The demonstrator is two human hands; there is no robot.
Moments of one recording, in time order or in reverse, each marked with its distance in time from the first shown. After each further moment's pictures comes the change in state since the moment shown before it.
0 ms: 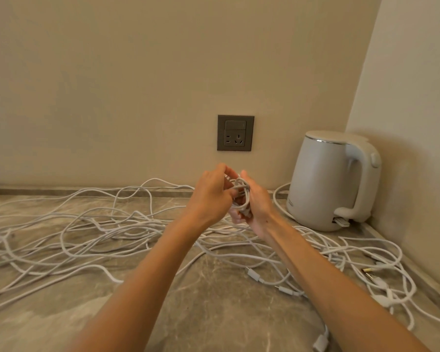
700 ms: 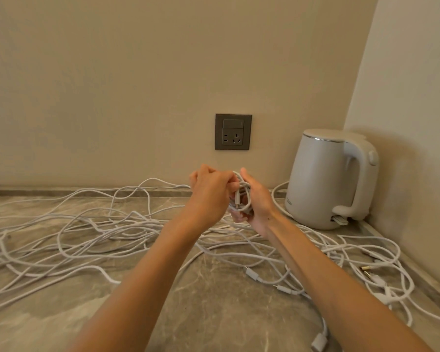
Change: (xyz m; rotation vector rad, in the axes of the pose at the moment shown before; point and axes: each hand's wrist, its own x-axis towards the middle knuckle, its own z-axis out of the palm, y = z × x) left_hand 0.000 0.001 0.002 0.290 -0.018 0.049; right_hand -0.003 -0.006 -0.001 -0.007 0.017 0.019
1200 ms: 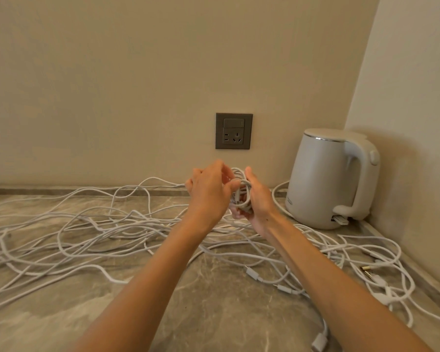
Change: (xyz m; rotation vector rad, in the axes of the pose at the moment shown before) left_hand 0.000 0.003 0.005 -0.104 0.148 -0.143; right_hand 0.002 0.003 0.001 -0.059 0.068 -0.046
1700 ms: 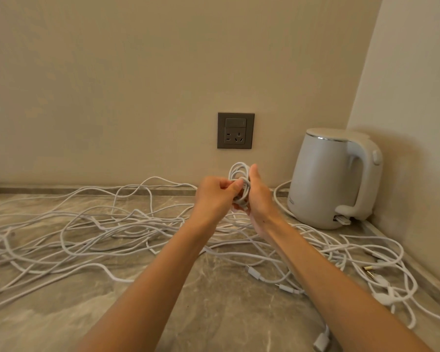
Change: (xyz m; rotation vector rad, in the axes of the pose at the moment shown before) left_hand -0.003 -0.003 0.009 -0.450 -0.131 -0.232; right_hand 0.004 0.005 0.005 -0.046 0.080 -0.113
